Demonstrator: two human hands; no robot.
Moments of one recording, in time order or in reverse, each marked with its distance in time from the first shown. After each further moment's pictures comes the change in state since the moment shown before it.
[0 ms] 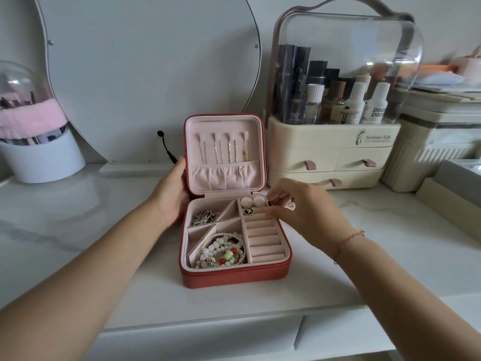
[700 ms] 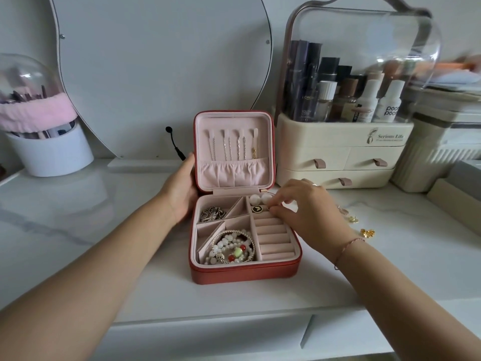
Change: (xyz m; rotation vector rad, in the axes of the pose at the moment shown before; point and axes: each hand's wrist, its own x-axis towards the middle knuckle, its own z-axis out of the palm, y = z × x) left_hand -0.005 0.002 0.004 -0.020 0.037 -0.023; right_hand 0.000 -0.004 0.016 -0.053 0.041 0.005
